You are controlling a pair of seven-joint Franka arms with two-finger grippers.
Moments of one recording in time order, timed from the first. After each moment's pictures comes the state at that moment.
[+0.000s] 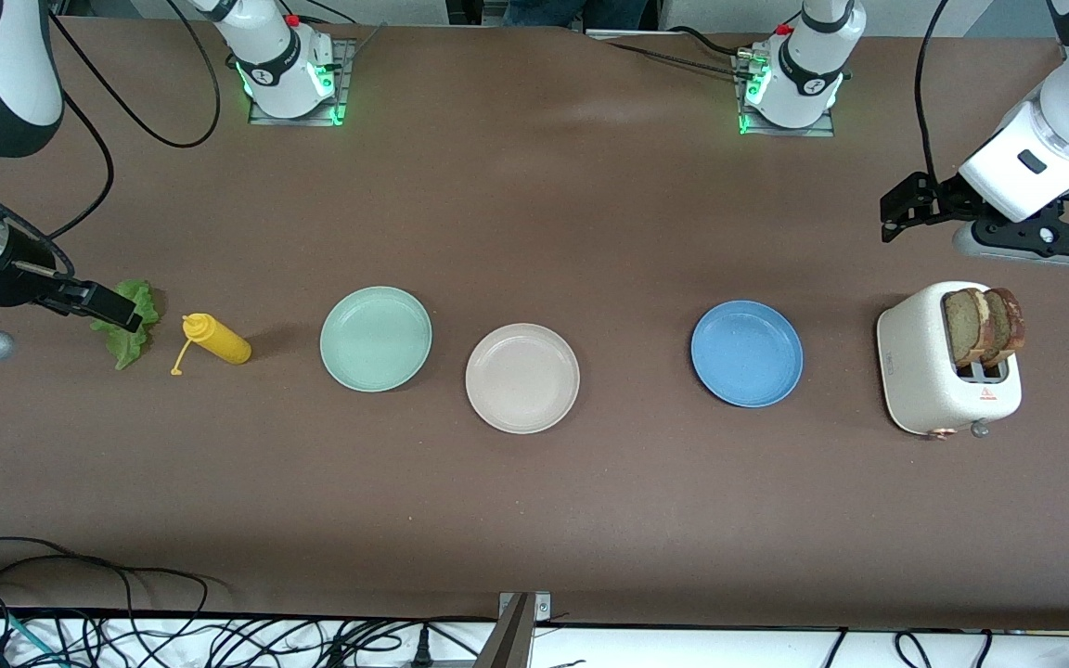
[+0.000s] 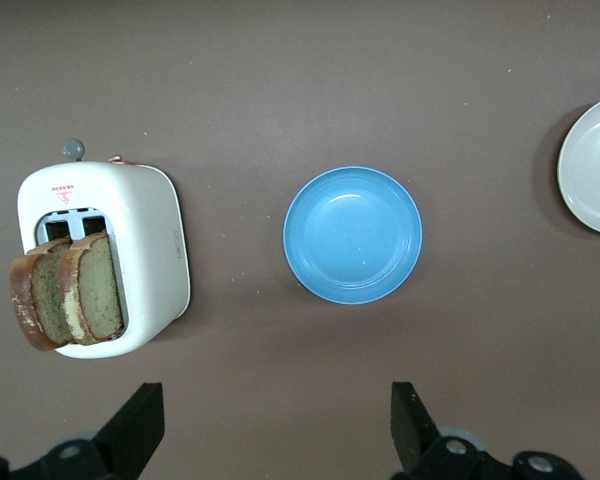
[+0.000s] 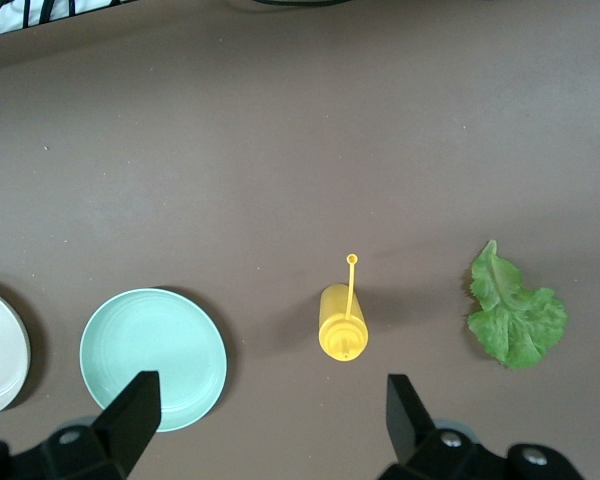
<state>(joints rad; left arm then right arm) -0.03 0.02 -0.11 -1.60 0.01 1.59 -0.02 0.08 0.20 -0.07 -1.55 0.04 1.80 0.23</state>
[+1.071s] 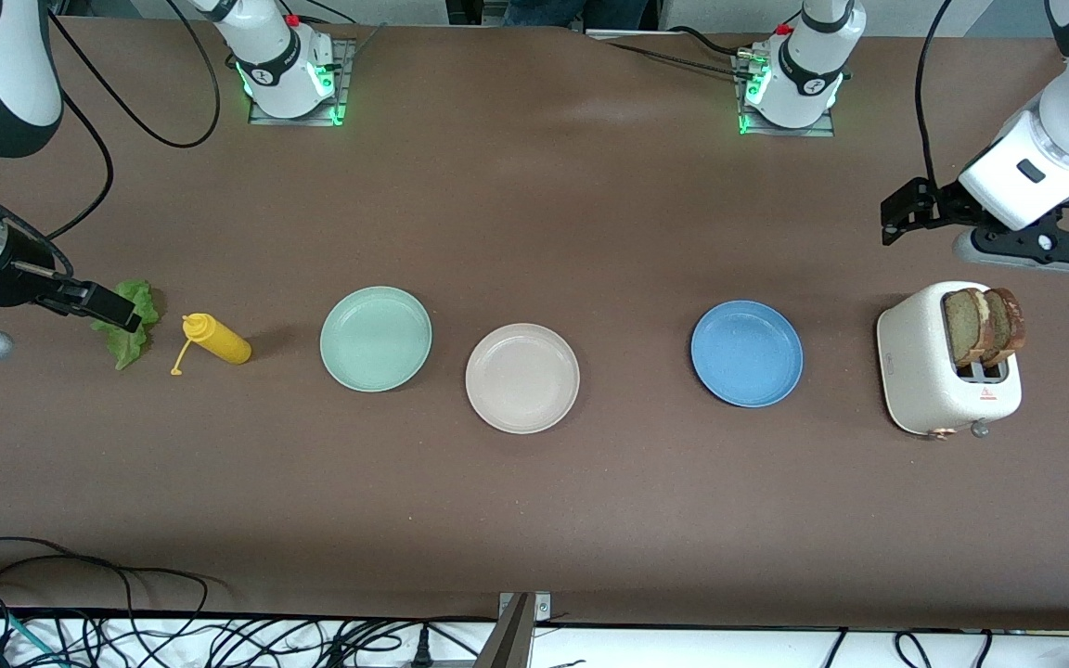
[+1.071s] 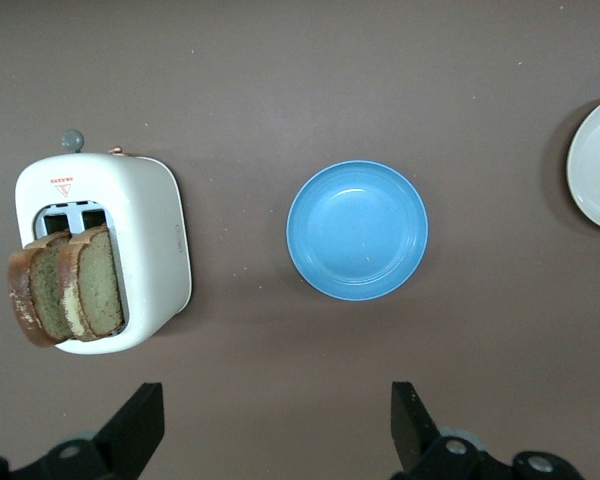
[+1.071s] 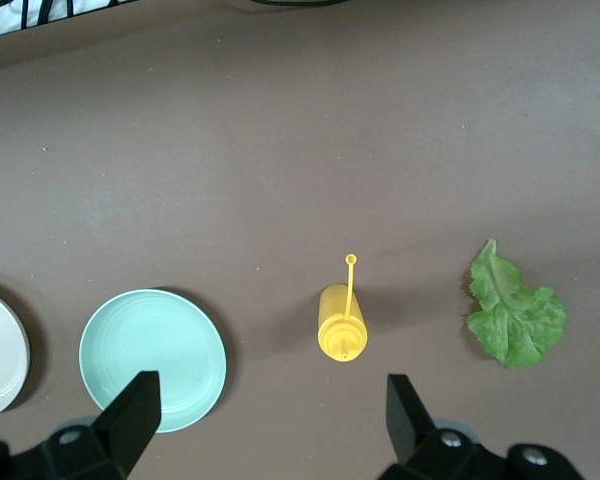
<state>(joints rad) -0.01 0.04 -0.10 -1.60 0.01 1.59 -0.02 0.08 0.20 -0.08 -1.55 0.04 1.80 0.23</state>
